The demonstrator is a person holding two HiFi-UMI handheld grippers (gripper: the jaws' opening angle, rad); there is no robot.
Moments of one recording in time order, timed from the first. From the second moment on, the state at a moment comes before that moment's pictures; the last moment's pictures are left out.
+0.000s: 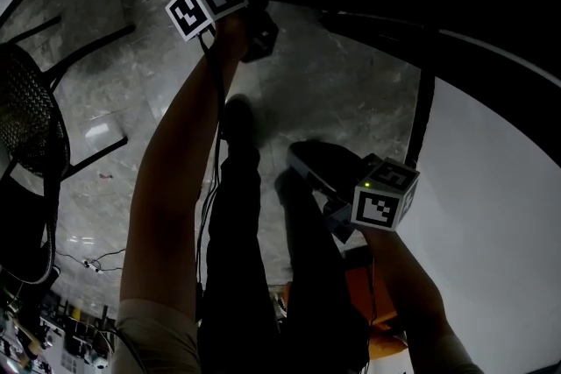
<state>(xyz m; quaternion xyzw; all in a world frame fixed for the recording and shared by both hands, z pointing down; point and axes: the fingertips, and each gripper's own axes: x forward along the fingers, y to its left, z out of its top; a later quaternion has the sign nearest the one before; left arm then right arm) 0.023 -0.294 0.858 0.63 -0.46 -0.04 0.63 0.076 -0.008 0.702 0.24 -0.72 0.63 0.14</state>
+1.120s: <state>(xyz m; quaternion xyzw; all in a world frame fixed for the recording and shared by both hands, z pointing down) 0.004 -0.180 0.712 0.80 -0.34 0.19 0.46 0.046 -0.032 0.610 0.22 -0.78 0.55 0.18</state>
